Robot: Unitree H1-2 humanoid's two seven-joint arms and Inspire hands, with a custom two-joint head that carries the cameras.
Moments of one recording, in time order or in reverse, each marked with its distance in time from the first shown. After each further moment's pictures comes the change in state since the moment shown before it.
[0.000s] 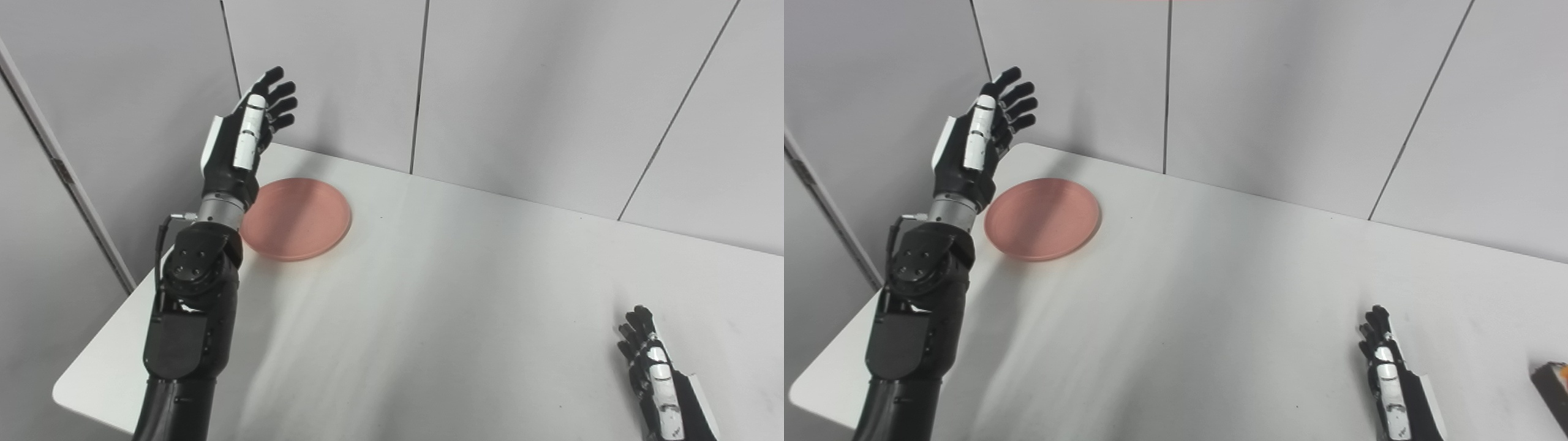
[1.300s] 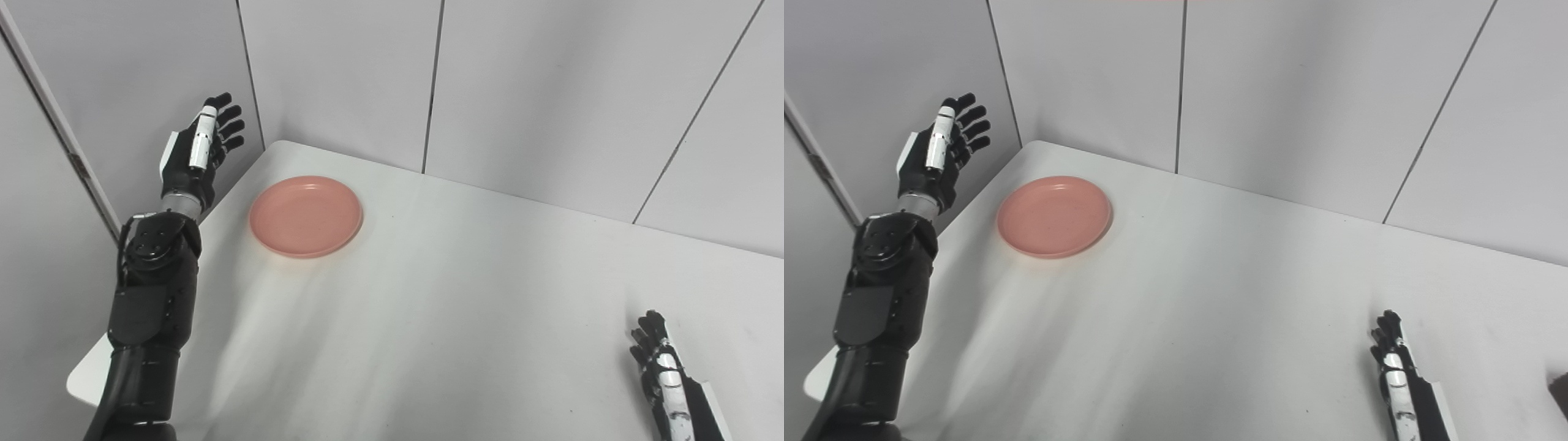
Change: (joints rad) left arm -0.014 0.127 0.082 0.304 -0.093 -0.010 -0.014; right arm 0.009 -0.001 -0.004 -0.012 -0.032 -0.003 -0.010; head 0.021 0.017
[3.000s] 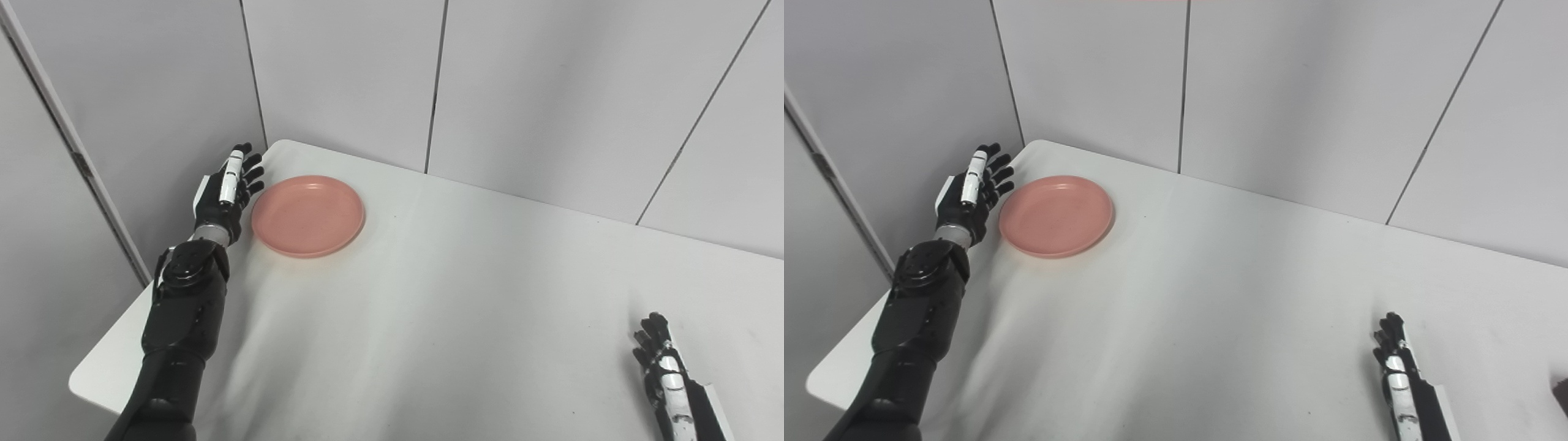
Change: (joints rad) left arm -0.020 -0.046 -0.054 0.235 -0.022 -0.104 0.022; right arm 0.005 -0.003 -0.001 -0.009 -0.007 0.000 0.000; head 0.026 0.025
